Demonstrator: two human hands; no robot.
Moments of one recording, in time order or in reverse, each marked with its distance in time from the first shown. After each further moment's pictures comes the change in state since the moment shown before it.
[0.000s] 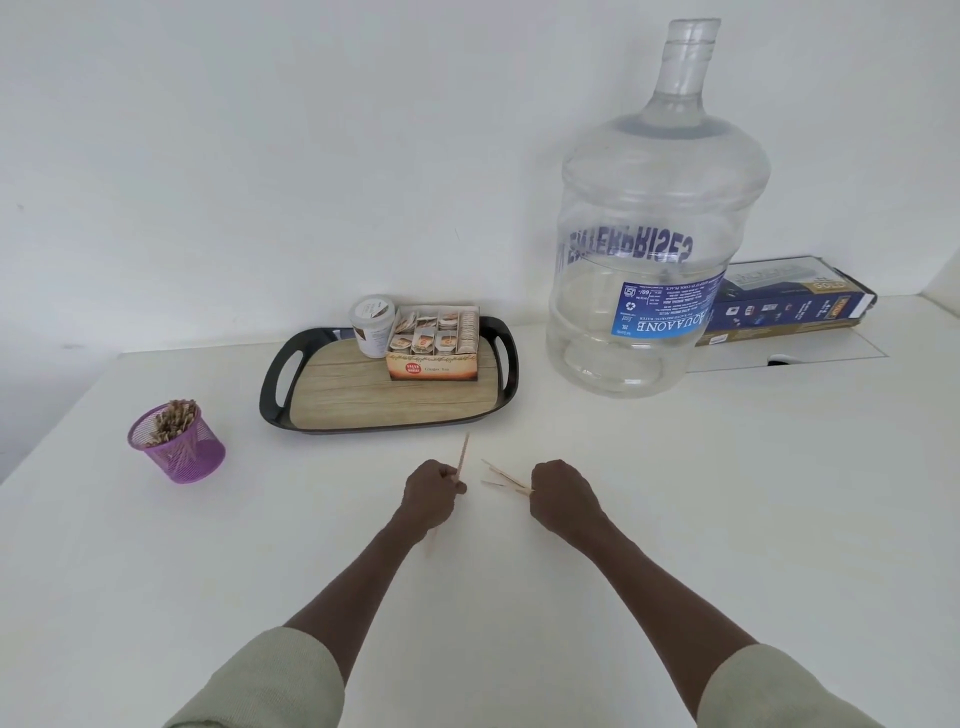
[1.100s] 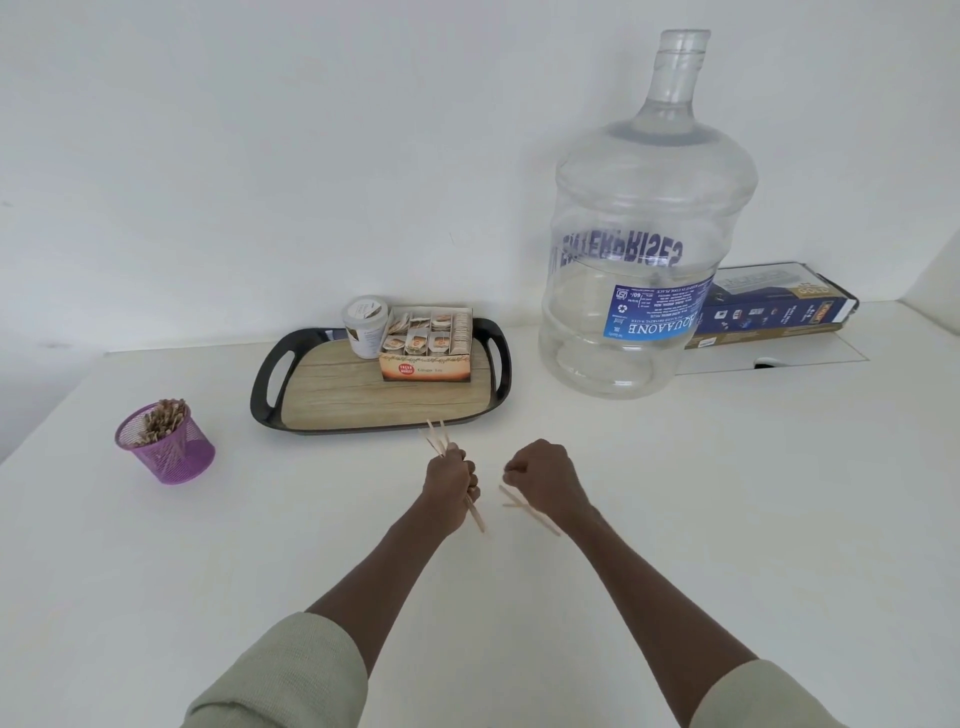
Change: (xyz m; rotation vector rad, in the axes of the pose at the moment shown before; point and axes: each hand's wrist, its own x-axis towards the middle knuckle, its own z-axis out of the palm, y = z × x) left_hand -0.013 0.043 0.027 -0.859 -0.038 -0.280; right_hand 0.008 -0.014 -0.018 0.414 0.084 0.053
